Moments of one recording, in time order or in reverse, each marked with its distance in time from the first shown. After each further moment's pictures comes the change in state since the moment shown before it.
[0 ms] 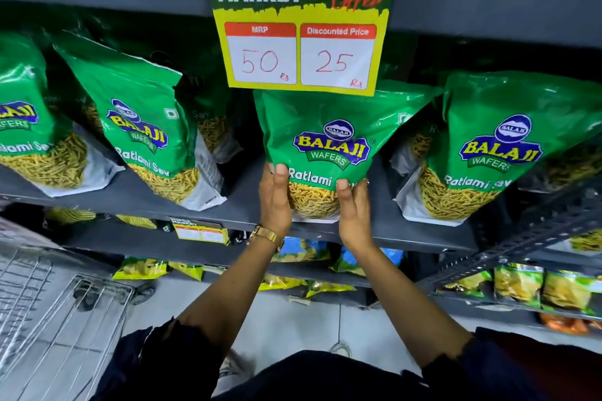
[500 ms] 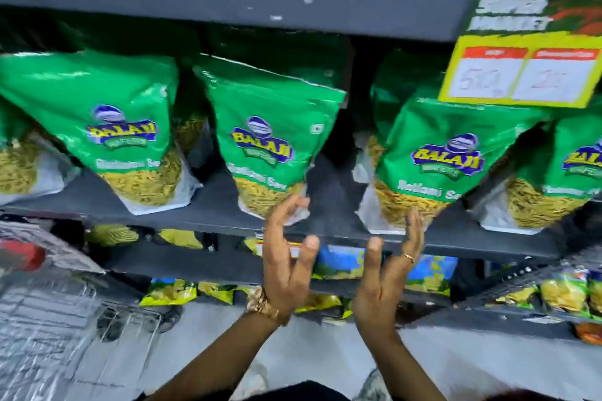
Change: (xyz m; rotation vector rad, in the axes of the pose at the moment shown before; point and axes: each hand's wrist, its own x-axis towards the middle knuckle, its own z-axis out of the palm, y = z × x) left_hand -0.037 0.039 -0.170 0.114 -0.107 0.441; right_hand -0.123 -0.022 0.143 -0.181 0.391 -0.241
